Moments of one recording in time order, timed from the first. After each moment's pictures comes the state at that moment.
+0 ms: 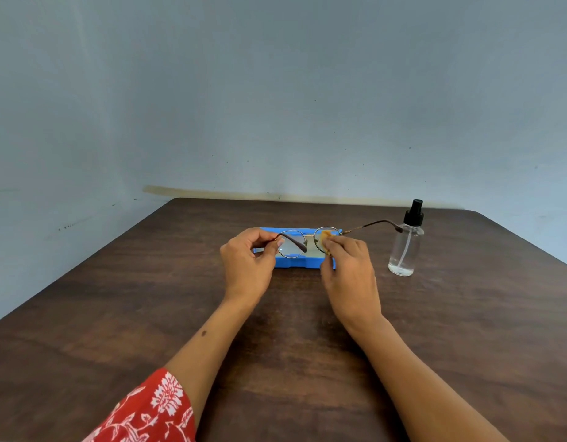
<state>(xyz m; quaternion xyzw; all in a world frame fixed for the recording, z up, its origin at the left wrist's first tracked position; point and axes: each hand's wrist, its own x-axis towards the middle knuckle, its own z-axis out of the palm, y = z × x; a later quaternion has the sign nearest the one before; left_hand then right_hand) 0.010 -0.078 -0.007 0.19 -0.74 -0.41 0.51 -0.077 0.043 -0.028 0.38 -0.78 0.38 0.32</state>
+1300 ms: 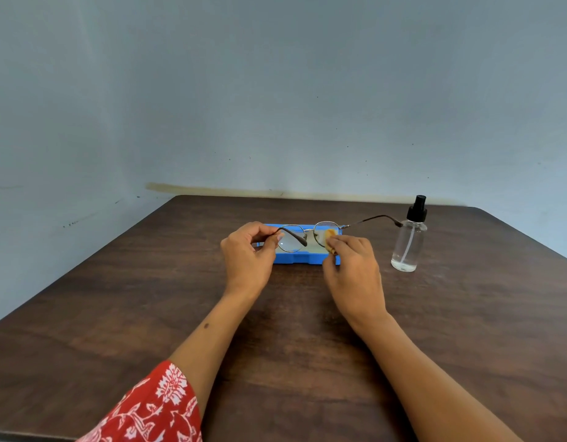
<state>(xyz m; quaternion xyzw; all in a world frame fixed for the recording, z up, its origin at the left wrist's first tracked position) 0.012 -0.082 -0.007 0.19 -0.74 -0.41 0.51 -0.076 0.045 -0.030 0.37 -0.78 0.39 0.32</state>
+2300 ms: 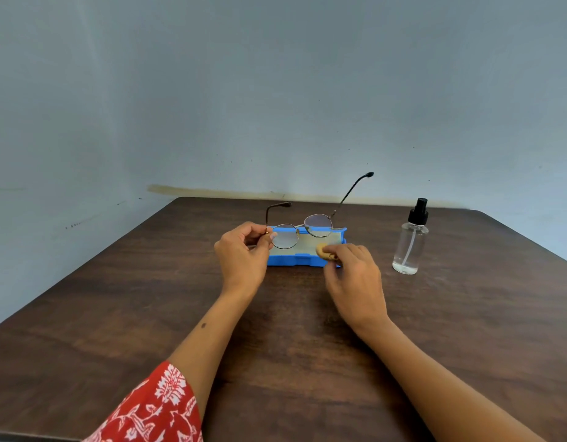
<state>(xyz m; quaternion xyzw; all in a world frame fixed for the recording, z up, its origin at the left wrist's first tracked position) 0.017 -0.087 -0.002 0.23 -0.72 -0.41 0.51 -0.075 0.049 -0.035 0.40 -0.76 0.42 0.30</state>
